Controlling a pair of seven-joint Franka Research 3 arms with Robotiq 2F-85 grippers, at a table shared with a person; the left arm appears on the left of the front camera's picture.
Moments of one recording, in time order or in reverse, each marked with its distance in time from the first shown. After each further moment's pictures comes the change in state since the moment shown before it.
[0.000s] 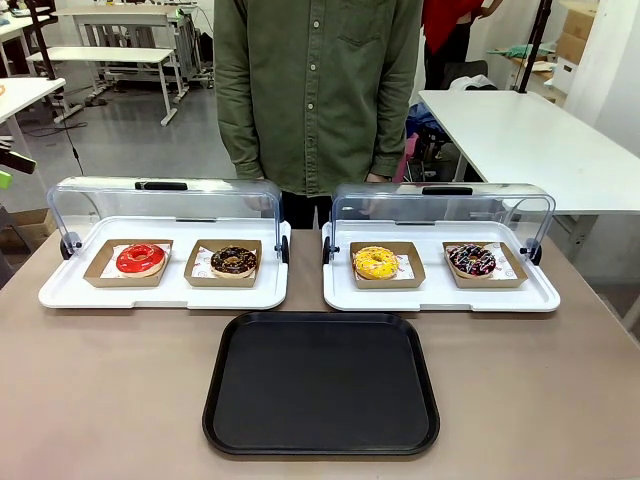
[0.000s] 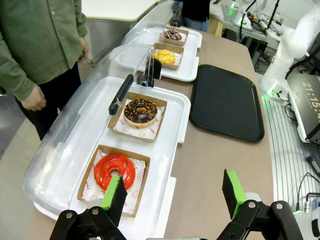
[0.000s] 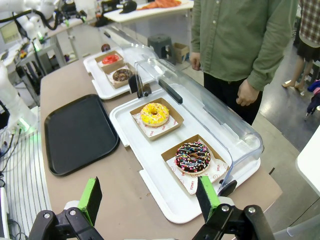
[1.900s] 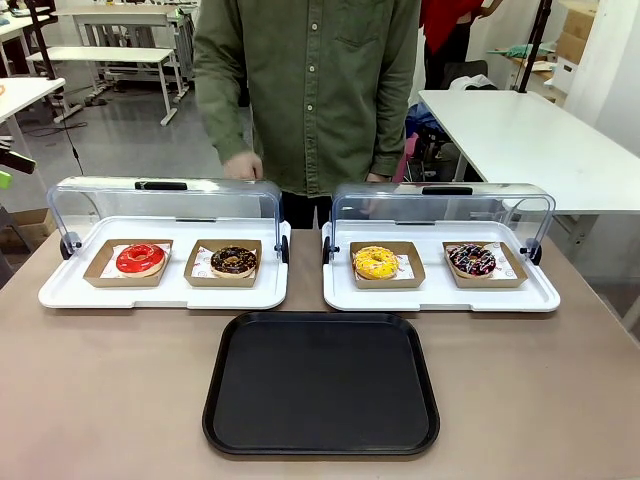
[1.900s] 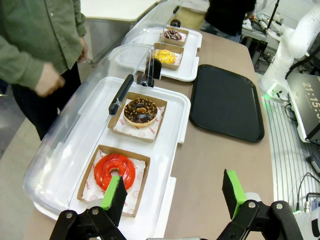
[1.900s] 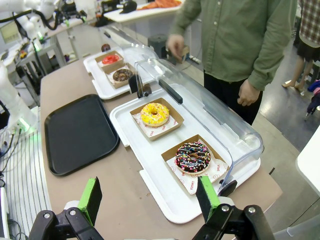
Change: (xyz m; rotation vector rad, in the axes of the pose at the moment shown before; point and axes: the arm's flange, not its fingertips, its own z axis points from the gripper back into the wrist) left arm 0.000 0.000 0.000 0.000 0.000 0.000; right arm 0.000 0.000 0.000 0.000 0.000 0.000
